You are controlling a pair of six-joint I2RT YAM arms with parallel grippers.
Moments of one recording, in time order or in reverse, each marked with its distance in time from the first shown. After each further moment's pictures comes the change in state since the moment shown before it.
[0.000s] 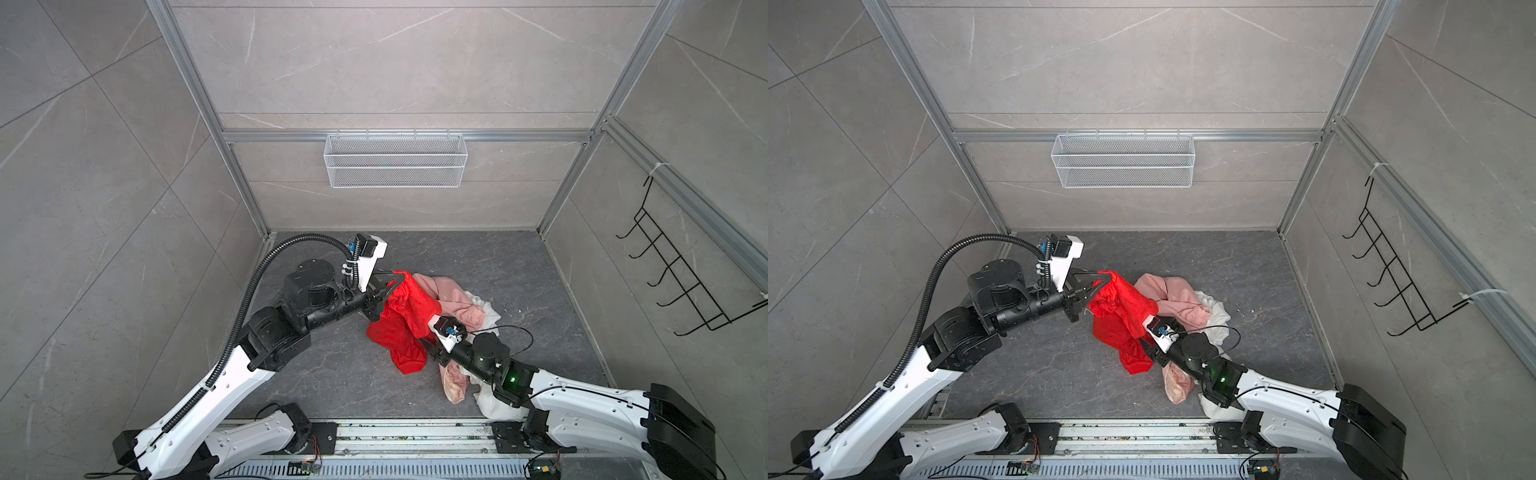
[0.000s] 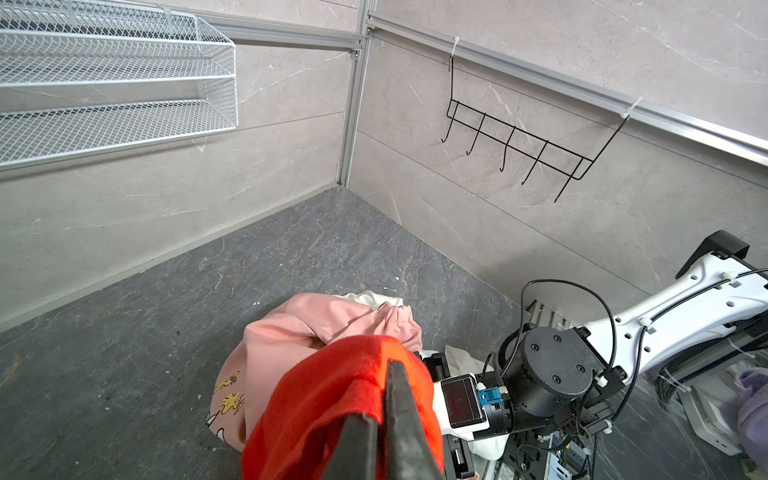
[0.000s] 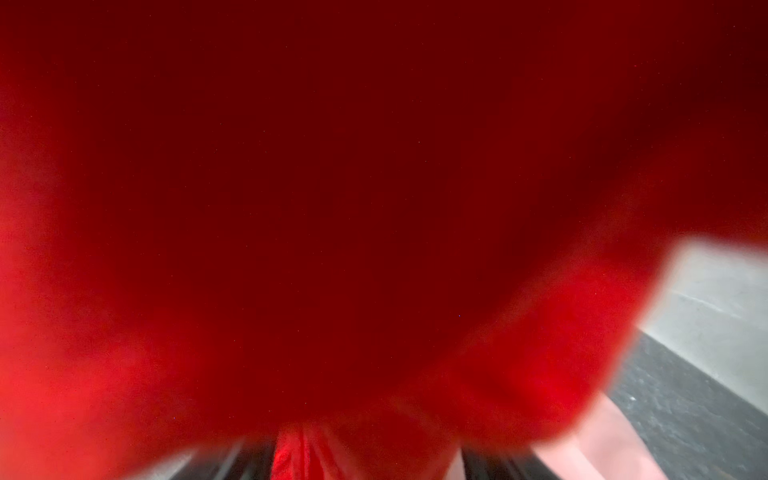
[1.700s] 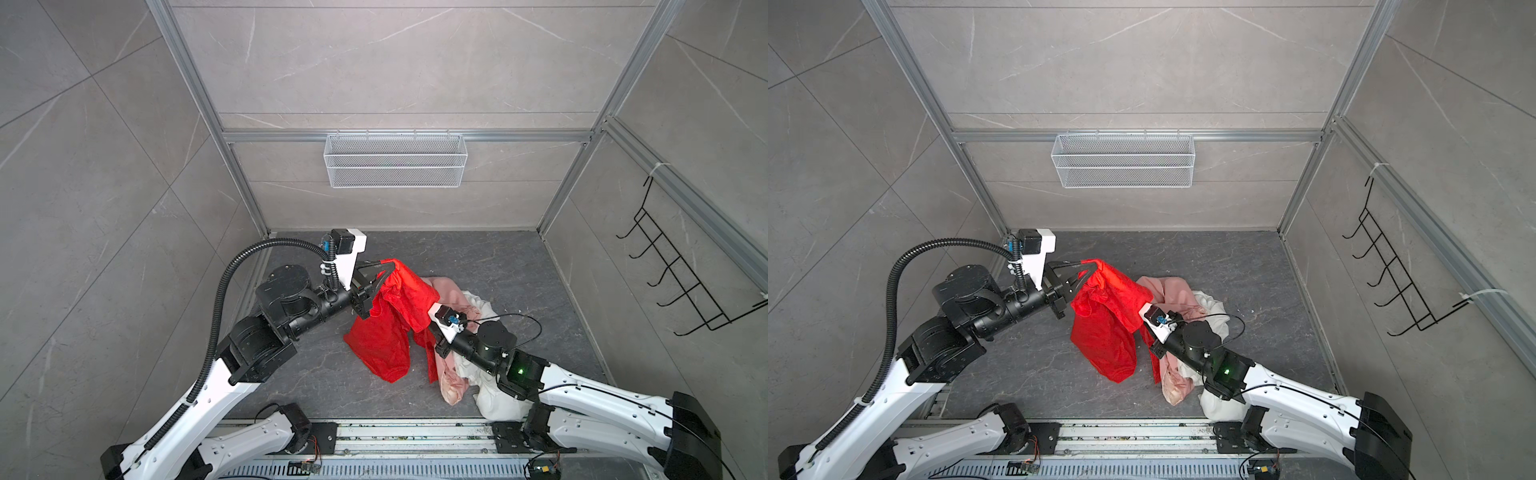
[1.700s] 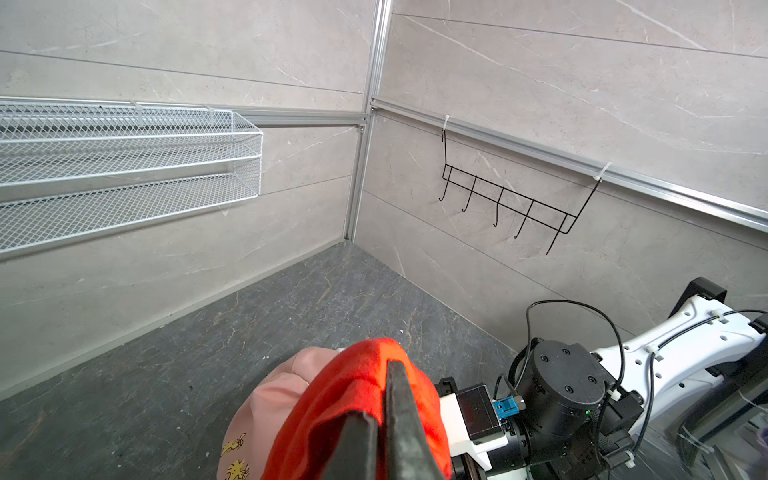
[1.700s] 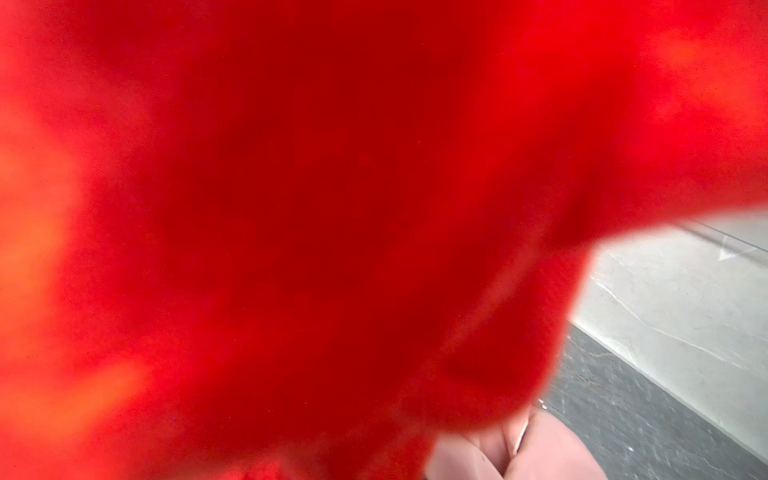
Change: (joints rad) left arm 0.000 -0.071 -0.001 0.098 -0.053 0.000; right arm 0.000 -0.070 0.180 -0.204 -0.050 0.006
